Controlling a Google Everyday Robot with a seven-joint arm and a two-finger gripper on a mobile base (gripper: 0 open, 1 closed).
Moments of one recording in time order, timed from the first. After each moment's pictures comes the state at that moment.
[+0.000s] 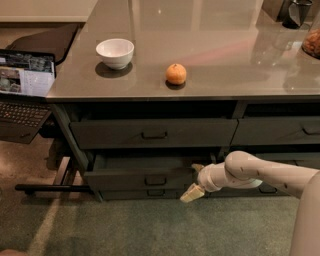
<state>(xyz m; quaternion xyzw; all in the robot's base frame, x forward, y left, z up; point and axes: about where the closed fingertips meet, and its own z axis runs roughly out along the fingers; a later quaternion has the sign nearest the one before) 0.574 -0.133 0.441 -0.52 0.78 0.19 0.29</state>
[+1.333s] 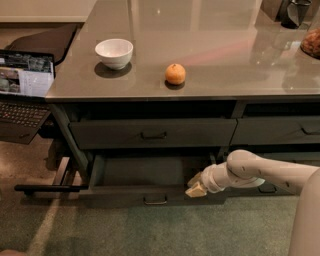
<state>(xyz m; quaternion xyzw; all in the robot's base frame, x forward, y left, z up) 0.567 -0.136 0.445 -0.54 0.78 0.19 0.27</state>
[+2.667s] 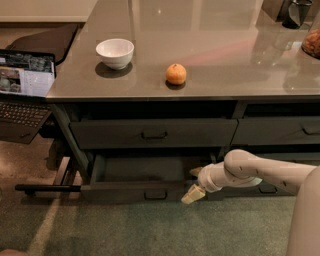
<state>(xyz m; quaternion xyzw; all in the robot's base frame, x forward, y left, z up) 0.565 -0.135 0.444 -0.54 0.78 0.19 0.27</state>
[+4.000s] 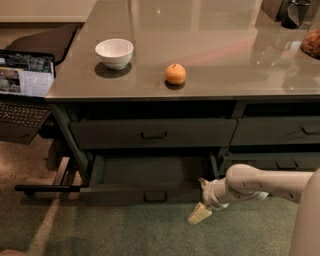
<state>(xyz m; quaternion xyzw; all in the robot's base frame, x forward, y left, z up) 0.500 -0.154 0.416 -0.55 0.79 0.17 0.21</state>
